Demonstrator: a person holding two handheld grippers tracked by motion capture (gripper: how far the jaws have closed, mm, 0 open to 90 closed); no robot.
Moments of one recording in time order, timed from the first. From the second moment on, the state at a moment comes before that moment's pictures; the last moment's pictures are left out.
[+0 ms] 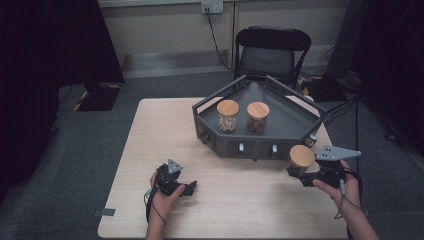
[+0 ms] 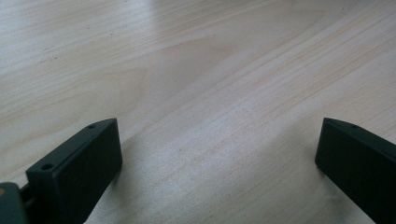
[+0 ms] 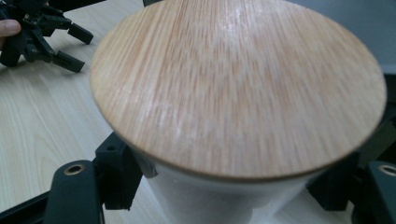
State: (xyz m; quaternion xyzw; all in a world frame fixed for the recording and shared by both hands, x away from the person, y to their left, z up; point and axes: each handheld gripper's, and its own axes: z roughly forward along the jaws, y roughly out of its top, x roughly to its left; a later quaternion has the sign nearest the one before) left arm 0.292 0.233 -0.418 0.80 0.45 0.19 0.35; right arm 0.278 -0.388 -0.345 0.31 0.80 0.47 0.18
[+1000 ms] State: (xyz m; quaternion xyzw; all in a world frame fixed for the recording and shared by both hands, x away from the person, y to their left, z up) left arm 0.292 0.233 -0.418 0.80 0.45 0.19 0.35; right arm 0.301 -0.385 -0.301 0.31 0.81 0.47 0.18
